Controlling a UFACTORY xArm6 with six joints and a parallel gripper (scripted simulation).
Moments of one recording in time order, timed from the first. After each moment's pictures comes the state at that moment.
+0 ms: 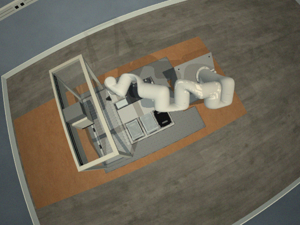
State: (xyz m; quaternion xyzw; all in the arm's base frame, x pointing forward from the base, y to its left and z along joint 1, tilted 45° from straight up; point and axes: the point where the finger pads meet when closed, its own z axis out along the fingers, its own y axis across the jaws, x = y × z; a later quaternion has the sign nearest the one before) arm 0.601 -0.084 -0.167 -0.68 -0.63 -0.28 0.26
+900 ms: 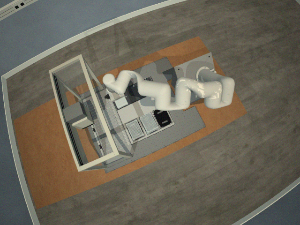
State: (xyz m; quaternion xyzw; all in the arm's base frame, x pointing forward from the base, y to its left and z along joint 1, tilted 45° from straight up) arm 0.599 -0.111 -0.140 -0.68 -0.63 -0.28 0.26
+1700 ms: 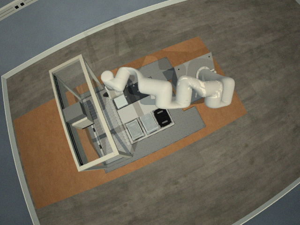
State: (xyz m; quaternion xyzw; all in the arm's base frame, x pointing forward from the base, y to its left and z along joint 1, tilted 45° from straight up) arm 0.597 -0.137 -0.114 -0.68 -0.63 -0.28 0.26
